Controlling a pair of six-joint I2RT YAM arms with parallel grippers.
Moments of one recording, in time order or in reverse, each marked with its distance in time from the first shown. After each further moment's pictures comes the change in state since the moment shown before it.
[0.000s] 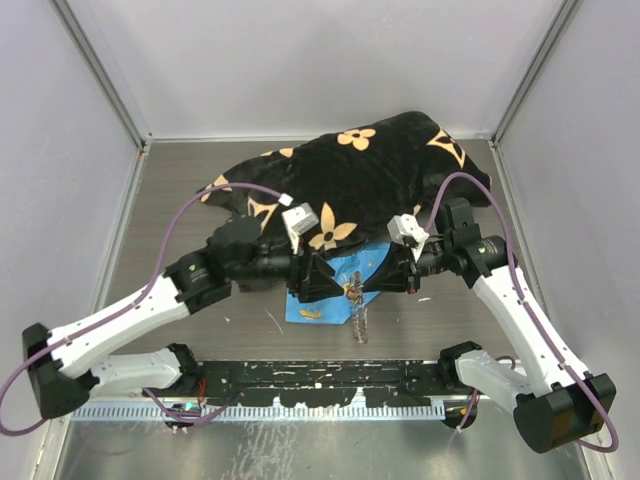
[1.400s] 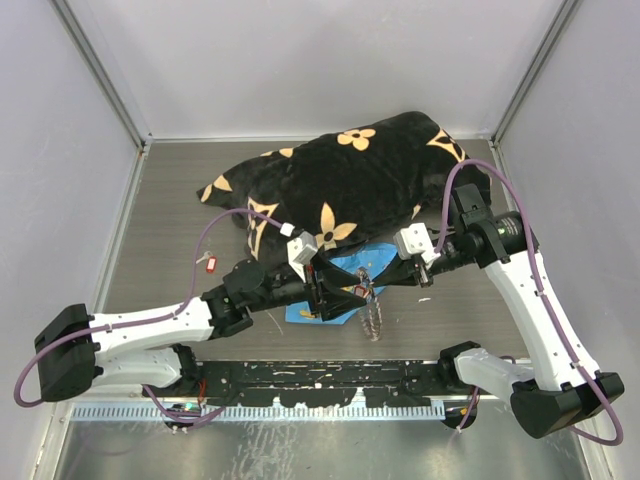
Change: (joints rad) left arm -0.166 0.001 -0.429 0.898 -0.202 -0.080; right arm 0.008 0.092 0.369 -0.624 0.152 -0.682
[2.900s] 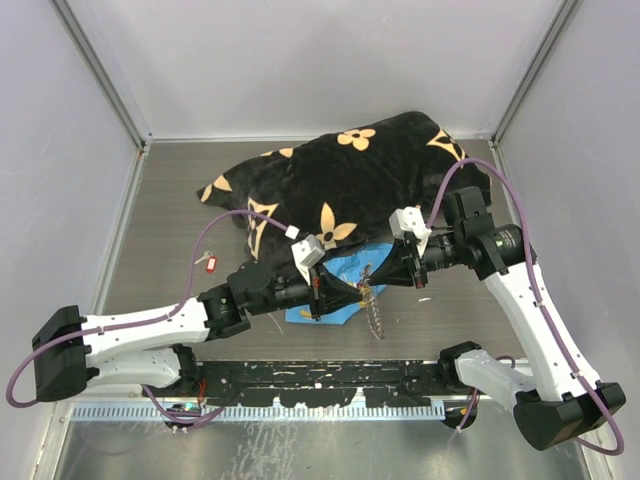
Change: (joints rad) left arm -0.039 -0.034 0.028 -0.168 -0.080 0.031; right arm 0.000 -0.061 -0.110 0.290 -0.018 0.494
